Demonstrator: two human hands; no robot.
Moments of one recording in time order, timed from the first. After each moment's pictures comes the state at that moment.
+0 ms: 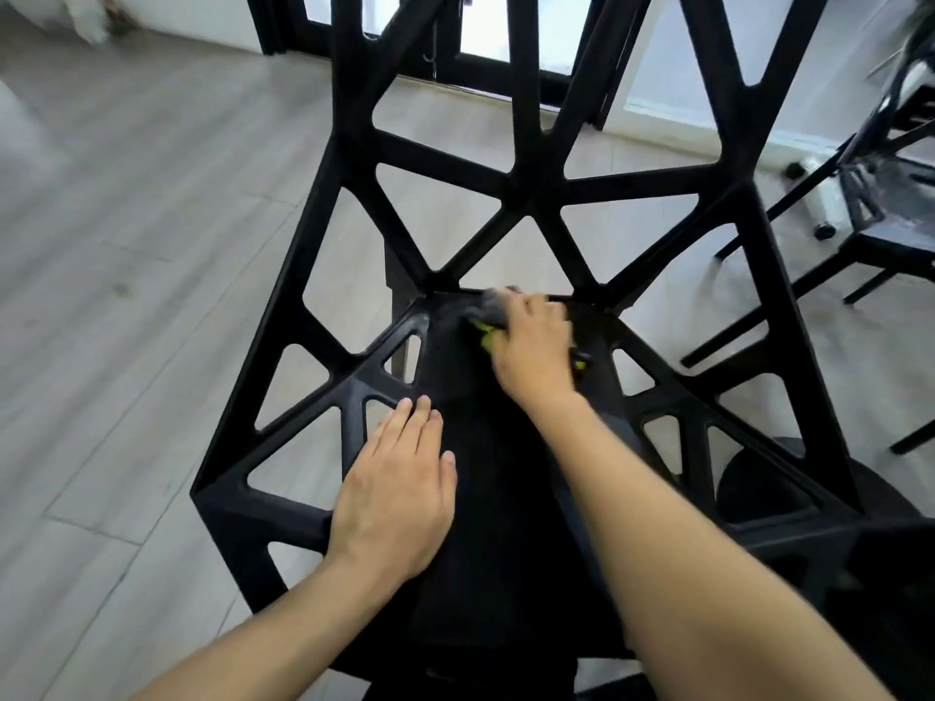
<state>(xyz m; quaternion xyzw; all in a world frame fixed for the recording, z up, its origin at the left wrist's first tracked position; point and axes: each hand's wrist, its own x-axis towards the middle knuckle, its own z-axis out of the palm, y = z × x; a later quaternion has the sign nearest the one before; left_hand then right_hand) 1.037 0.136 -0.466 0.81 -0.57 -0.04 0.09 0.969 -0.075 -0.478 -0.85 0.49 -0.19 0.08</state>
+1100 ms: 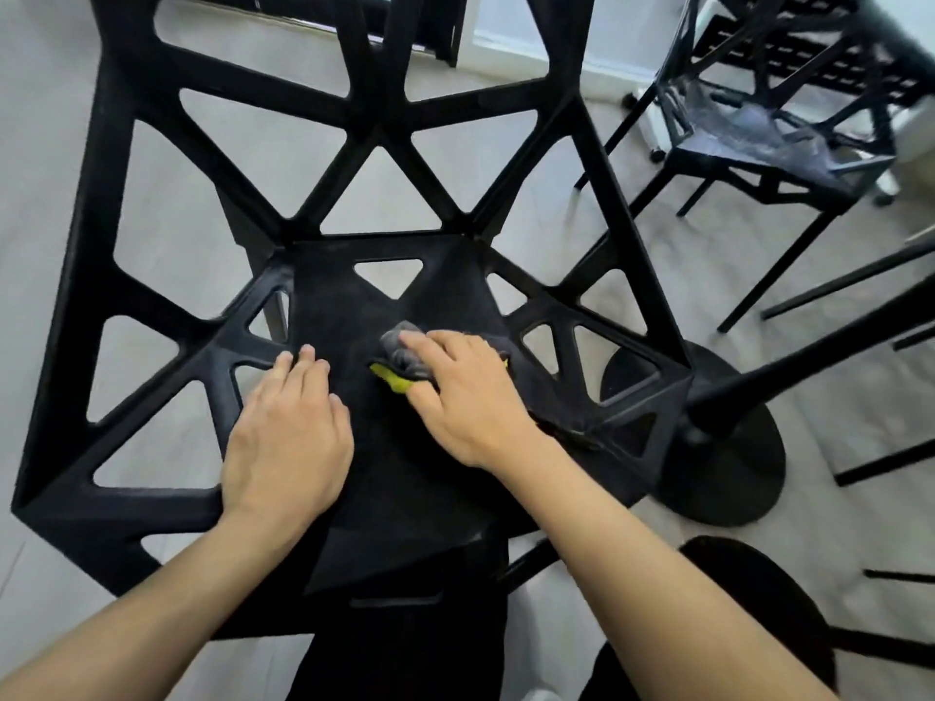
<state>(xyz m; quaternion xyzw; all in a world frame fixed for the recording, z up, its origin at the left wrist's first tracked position) 1.035 0.126 -0.462 0.80 -0.58 -0.04 0.13 0.866 0.037 -0.455 -0.86 0.46 -0.14 0.16</state>
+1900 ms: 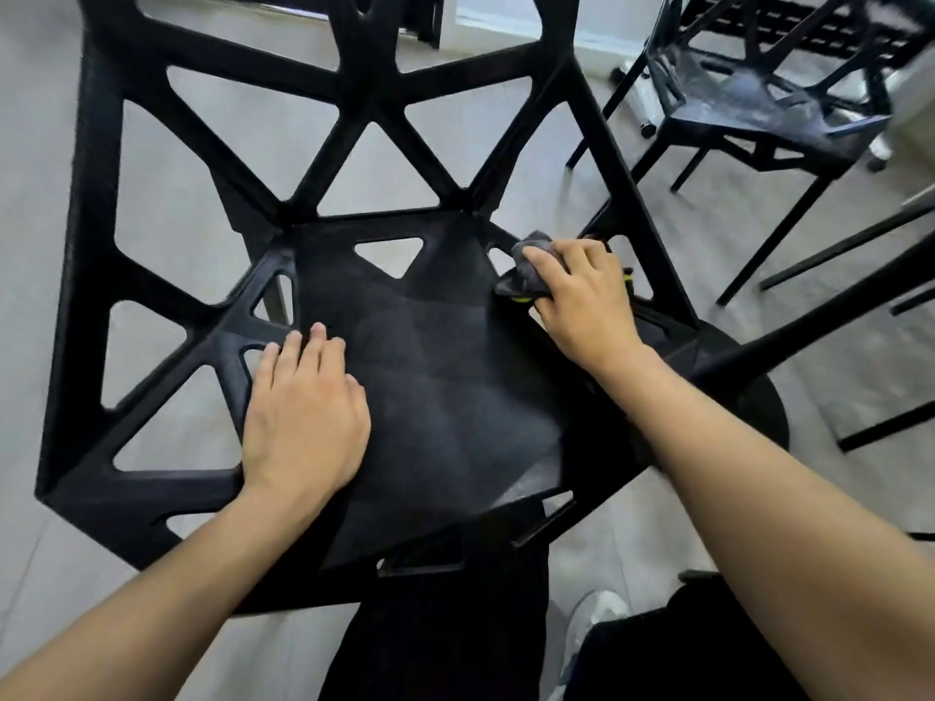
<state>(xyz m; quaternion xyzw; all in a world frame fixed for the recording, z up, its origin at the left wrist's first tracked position) 1.040 0.123 -0.466 0.78 -0.62 0.01 0.08 0.779 -0.052 -0.448 -0.82 0.53 -0.16 -0.12</state>
